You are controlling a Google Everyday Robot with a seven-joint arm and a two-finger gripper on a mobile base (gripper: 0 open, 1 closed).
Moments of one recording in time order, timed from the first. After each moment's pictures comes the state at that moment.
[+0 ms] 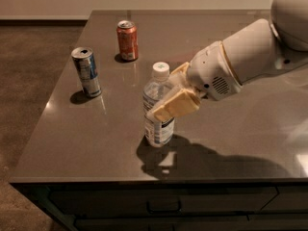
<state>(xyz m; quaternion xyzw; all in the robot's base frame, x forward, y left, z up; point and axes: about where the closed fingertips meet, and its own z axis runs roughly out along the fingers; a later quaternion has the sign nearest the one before) 0.443 -0.020 0.939 -0.57 0.70 0.28 0.32</state>
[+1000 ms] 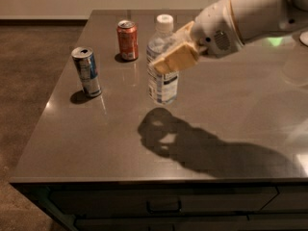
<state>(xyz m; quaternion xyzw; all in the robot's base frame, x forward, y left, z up) 0.509 -0.028 0.994 -0.54 0.71 0.26 0.38</state>
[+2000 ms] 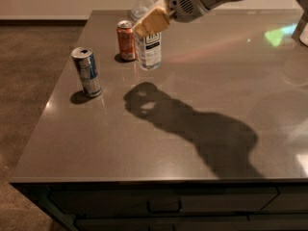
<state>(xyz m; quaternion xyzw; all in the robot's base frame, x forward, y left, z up) 0.615 0.005 1.022 -0.50 0.73 0.22 0.41</state>
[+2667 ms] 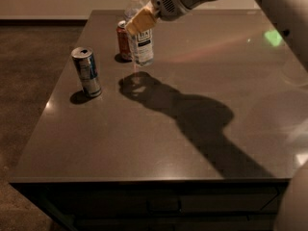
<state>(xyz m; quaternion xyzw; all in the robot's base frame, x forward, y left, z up) 0.669 0.030 1.000 -0.49 0.75 0.21 0.40</state>
